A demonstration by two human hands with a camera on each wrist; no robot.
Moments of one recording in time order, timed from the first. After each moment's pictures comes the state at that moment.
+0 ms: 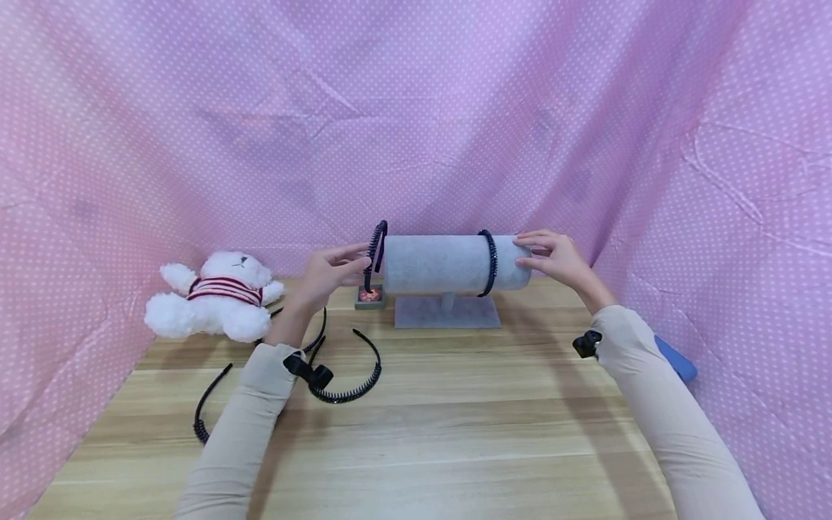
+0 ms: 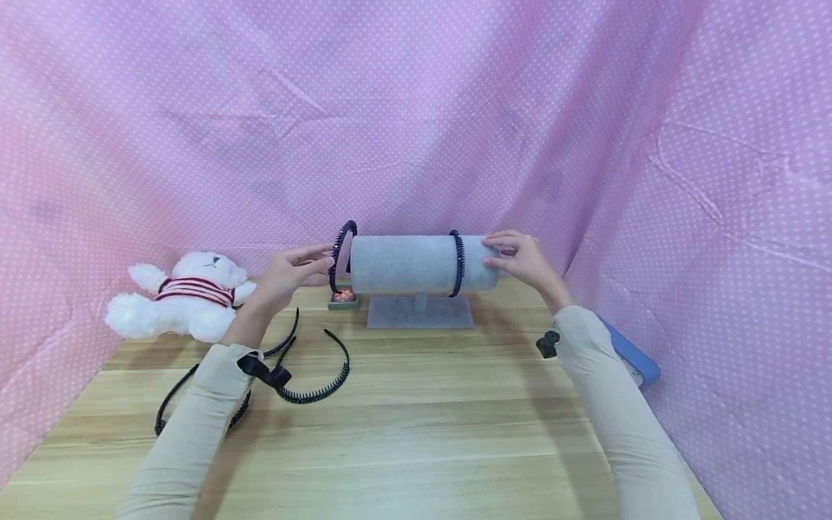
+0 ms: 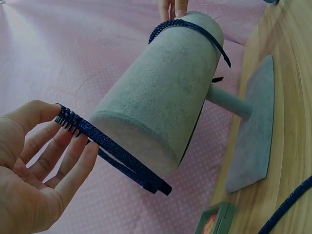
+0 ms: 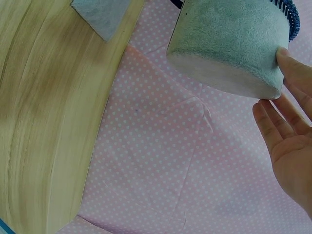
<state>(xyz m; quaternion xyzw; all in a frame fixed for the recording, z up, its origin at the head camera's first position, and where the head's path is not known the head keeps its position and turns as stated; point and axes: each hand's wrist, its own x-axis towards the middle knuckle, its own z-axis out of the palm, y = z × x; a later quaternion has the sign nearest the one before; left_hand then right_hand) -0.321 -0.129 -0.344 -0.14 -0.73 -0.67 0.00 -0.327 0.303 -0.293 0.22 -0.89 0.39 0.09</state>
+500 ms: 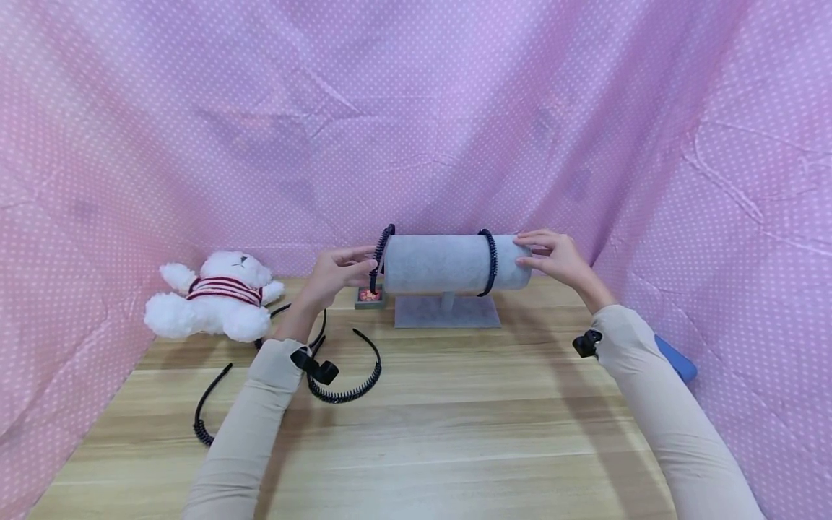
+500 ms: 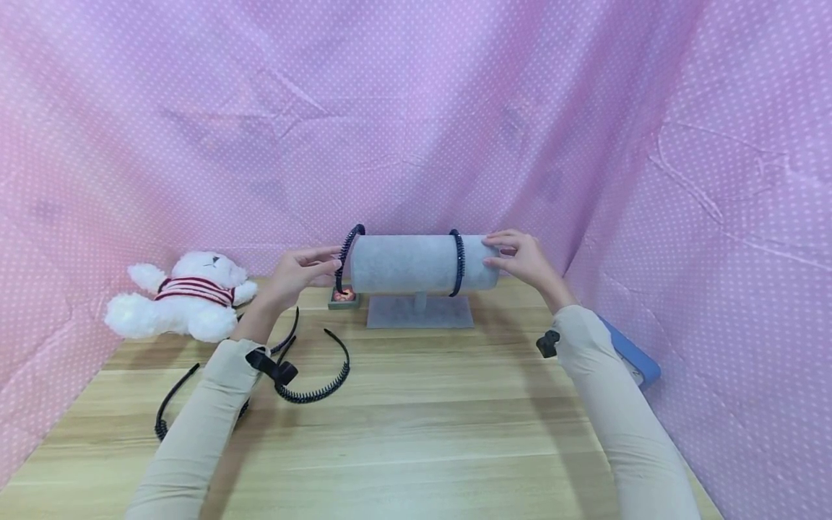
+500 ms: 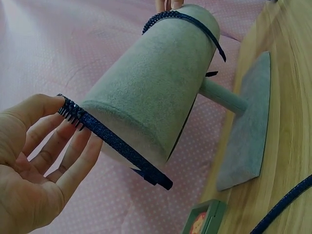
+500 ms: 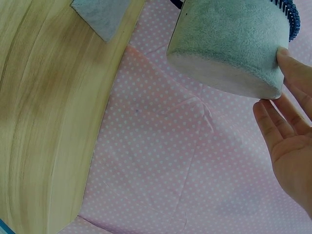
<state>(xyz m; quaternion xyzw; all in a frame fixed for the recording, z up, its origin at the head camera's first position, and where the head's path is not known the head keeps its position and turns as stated) -0.330 -0.122 -0.350 -0.14 -0.74 -0.66 -0.02 -0.329 0.304 -0.296 0.23 -0.88 0.40 0.10</state>
